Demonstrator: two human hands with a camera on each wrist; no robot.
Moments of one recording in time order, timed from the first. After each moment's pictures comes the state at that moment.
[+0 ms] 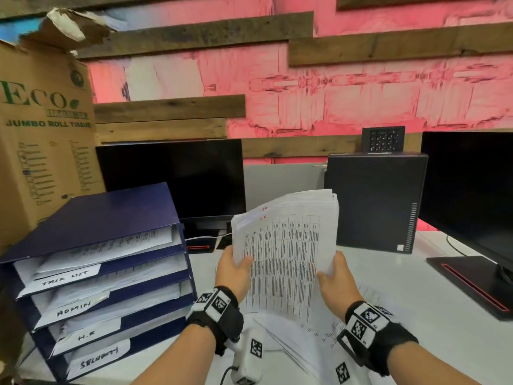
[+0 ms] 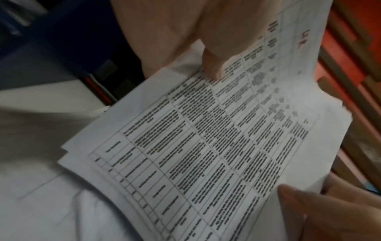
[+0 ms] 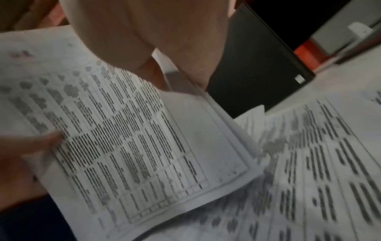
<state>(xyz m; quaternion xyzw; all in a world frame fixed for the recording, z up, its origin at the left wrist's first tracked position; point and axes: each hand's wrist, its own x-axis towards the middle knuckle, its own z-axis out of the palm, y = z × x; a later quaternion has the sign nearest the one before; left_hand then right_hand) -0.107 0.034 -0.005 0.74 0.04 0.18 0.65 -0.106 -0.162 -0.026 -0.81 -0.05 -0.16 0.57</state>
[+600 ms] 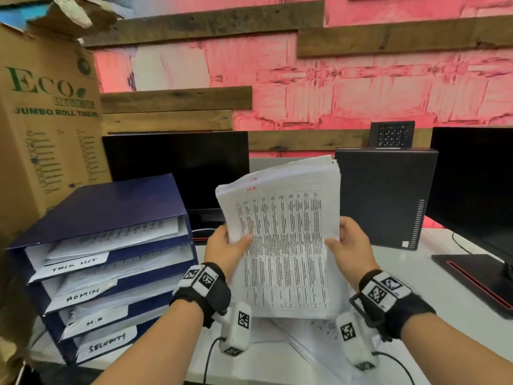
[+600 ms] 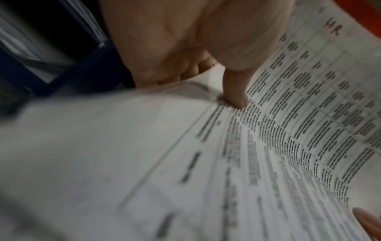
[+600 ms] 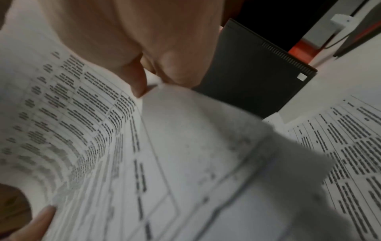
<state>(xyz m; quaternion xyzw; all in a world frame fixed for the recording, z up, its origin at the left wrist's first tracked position) -0.100 0.063 0.014 0.72 0.02 0.20 0.67 -0.098 -0.169 0.018 -0.75 -0.09 -0.20 0.62</state>
